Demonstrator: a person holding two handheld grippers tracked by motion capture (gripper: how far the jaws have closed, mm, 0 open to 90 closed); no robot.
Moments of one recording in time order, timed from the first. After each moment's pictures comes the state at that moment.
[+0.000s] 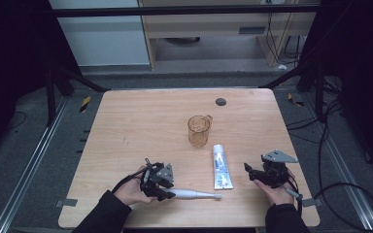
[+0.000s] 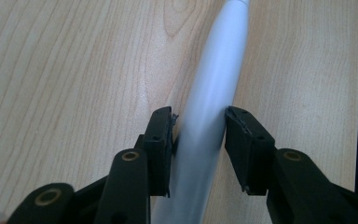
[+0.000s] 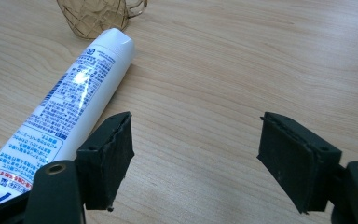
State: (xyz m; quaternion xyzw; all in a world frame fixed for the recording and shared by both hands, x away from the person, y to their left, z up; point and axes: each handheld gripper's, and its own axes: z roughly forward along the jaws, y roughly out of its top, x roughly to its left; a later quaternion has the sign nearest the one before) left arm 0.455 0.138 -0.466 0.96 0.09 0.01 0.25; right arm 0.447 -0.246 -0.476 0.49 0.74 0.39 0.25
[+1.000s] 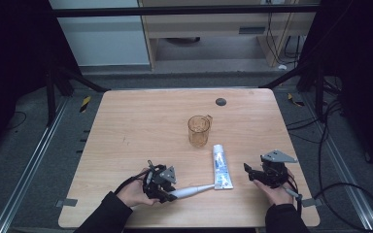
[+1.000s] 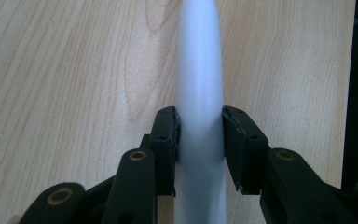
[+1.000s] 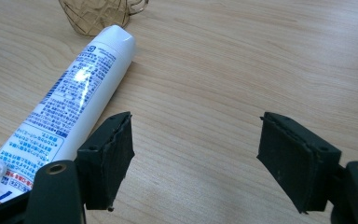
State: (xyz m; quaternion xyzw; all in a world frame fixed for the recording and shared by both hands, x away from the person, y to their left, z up) left arm 0.453 0.132 -0.471 0.96 0.10 -0.02 0.24; right arm 0.448 -0.245 -0.476 0.48 0.74 0.39 0.25
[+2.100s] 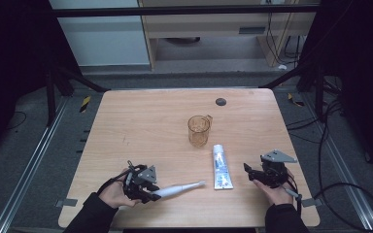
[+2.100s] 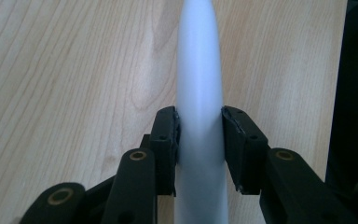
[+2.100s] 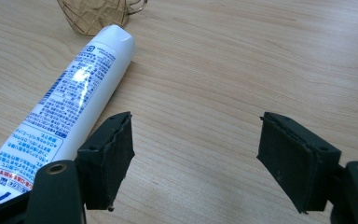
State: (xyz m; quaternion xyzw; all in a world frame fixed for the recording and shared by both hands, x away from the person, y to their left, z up) left arm 0.446 0.186 -0.461 0.96 0.12 0.00 0.25; right arm 0.448 -0.245 -0.477 0.49 0.74 0.39 0.25
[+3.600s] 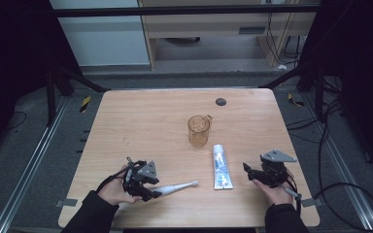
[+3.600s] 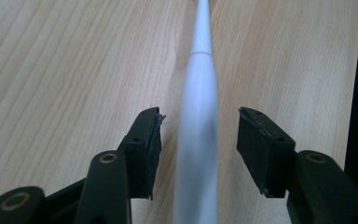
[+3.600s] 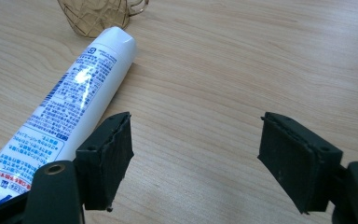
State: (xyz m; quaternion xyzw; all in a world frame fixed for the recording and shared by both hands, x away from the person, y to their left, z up) left arm 0.453 0.180 -0.450 0.95 0.13 0.03 0.27; right arm 0.449 -0.244 -0.476 0.49 0.74 0.39 0.25
